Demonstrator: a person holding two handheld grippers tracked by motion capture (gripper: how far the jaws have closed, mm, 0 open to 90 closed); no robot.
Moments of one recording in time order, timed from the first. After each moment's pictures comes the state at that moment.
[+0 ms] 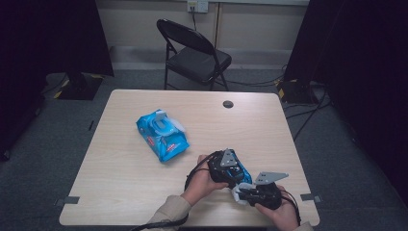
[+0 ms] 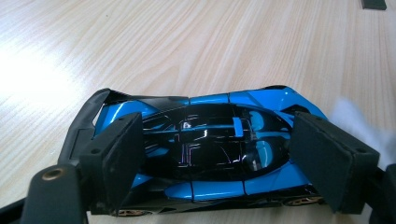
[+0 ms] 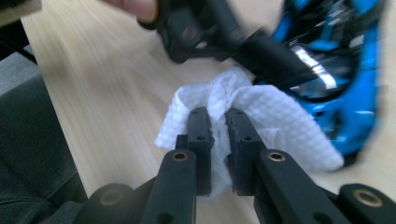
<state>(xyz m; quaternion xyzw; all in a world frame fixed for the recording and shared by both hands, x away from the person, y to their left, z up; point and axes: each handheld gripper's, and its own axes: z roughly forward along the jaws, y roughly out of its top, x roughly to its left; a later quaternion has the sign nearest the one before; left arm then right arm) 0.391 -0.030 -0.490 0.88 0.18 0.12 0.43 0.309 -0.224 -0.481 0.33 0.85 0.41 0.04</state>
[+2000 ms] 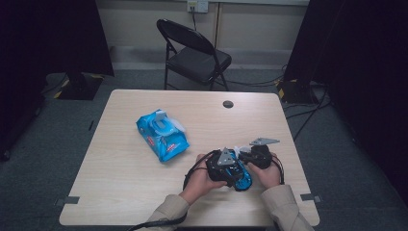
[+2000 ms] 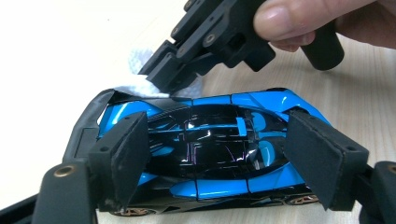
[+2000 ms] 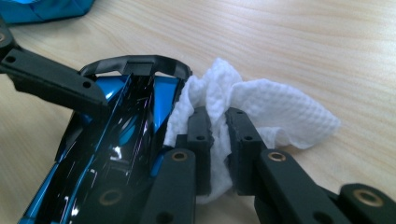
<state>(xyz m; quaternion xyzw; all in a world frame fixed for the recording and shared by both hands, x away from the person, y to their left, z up) 0.395 -0.025 -0.491 0.87 0.18 0.11 0.45 0.432 -0.222 -0.502 0.43 0.80 0.40 0.12</state>
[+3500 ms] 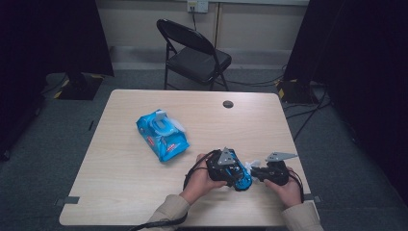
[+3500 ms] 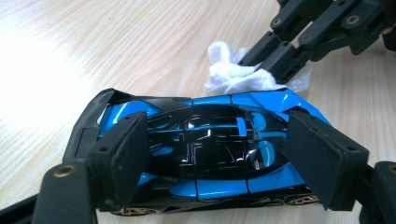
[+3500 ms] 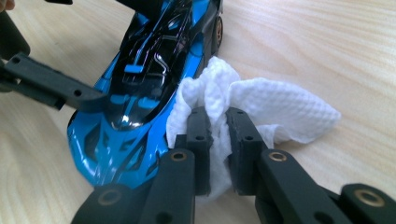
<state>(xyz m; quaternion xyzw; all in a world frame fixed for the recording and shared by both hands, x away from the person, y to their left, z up) 0.395 -0.026 -0.491 0.87 0.18 0.11 0.44 0.380 -0.267 -0.502 0.39 0.82 0.41 0.08</state>
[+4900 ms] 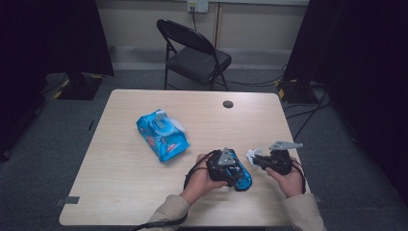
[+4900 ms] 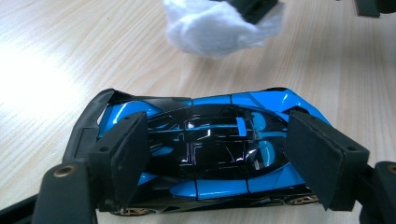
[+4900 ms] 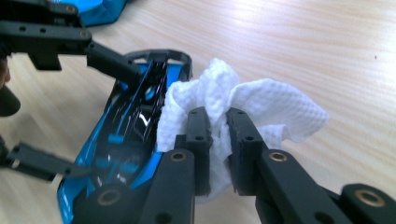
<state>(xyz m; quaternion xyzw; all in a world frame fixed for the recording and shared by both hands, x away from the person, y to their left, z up) 0.394 -0.026 -0.491 0.87 0.18 0.11 0.44 0.400 -0.268 -0.470 0.41 0.80 0.43 0.11</state>
